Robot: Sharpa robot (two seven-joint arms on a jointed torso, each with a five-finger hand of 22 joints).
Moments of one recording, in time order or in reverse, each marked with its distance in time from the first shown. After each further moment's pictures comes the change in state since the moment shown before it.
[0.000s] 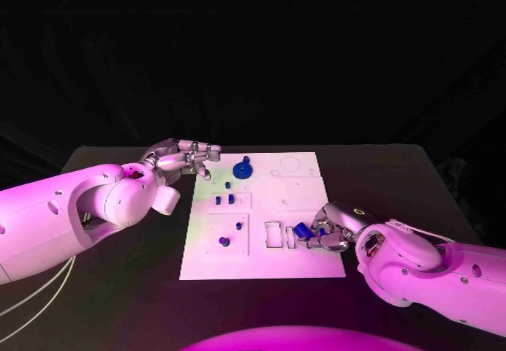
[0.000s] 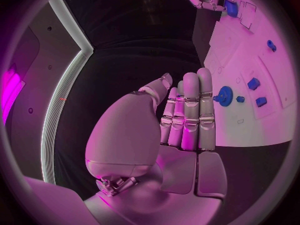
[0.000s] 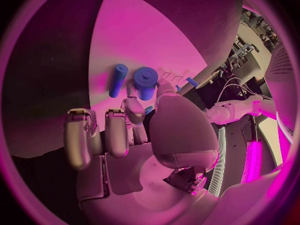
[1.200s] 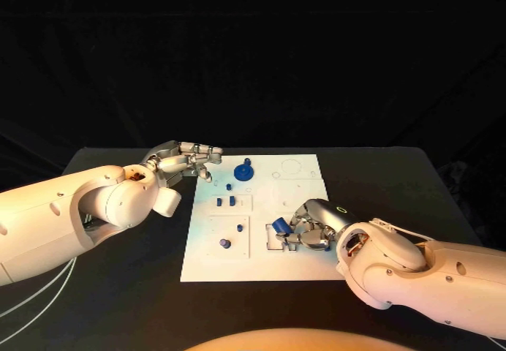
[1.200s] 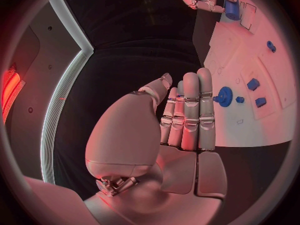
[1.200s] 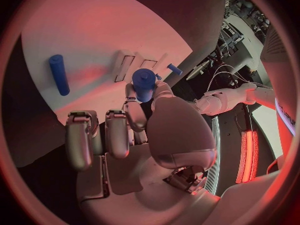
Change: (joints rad) left arm 0.000 0.000 0.000 0.000 0.000 0.006 -0.003; left_hand 0.000 0.000 -0.003 0.003 0.000 0.000 0.000 0.000 -0.001 0.000 0.000 0.000 0.000 0.000 0.000 0.000 -0.001 0.000 0.000 0.000 0.000 -0.001; right arm 0.028 0.083 0.005 0.042 0.056 -0.059 -0.016; right_hand 0.031 0.069 -0.019 0.000 0.117 0.014 -0.015 0.032 0.035 0.046 -0.019 0.075 0.099 0.000 -0.014 0.019 0.000 0.000 0.004 -0.011 0.035 0.001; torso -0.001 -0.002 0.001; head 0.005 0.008
